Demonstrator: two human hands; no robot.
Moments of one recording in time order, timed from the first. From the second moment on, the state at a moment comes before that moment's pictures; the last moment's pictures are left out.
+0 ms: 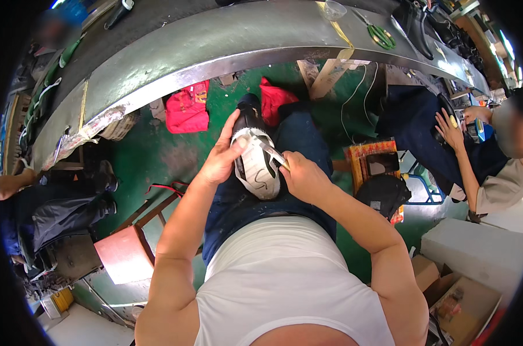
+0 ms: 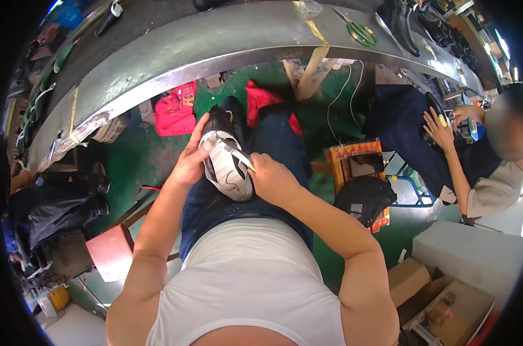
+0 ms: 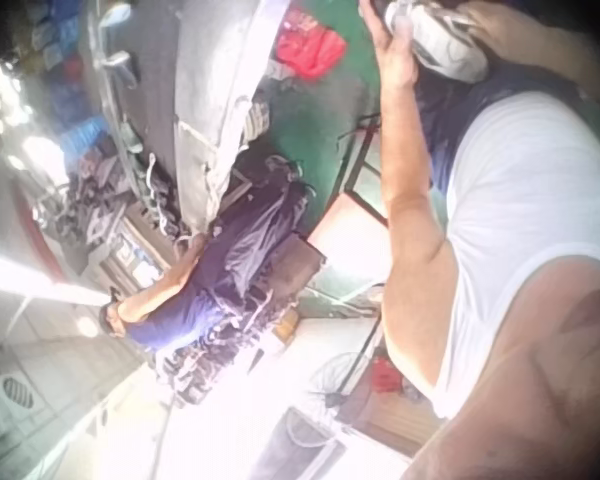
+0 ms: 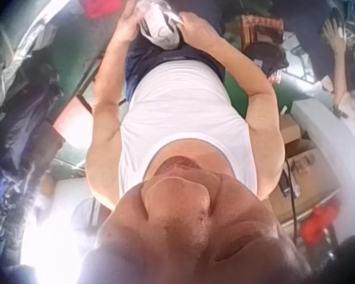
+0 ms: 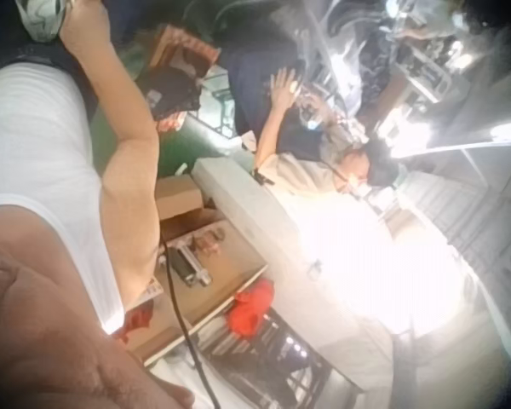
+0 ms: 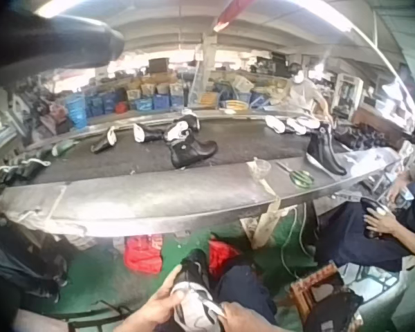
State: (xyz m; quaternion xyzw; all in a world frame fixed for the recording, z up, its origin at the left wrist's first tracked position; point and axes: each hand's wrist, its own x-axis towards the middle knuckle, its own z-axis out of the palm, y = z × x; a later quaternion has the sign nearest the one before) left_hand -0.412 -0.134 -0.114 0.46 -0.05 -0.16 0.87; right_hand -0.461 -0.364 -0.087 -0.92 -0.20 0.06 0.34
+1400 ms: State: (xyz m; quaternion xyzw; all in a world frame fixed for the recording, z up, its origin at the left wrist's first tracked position) left_hand -0.400 -0.207 -0.147 0.52 0.08 -0.12 0.84; right_hand -0.357 -0.348 -0.173 -0.71 0.02 -0.02 0.70
